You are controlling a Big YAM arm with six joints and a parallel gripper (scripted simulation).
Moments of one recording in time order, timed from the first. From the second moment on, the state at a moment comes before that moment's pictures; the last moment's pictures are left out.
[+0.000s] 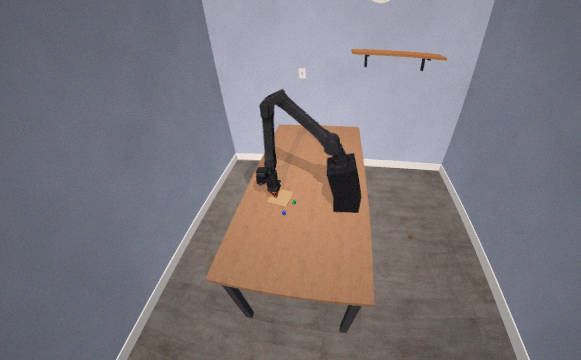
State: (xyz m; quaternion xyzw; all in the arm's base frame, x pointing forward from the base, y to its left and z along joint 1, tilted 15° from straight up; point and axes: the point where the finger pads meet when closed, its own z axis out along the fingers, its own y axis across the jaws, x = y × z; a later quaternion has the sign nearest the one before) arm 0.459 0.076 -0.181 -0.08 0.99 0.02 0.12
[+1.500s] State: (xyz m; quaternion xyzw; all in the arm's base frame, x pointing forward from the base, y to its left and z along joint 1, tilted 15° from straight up) arm 0.442 0.073 -0.094 -0.08 0.99 0.02 0.13
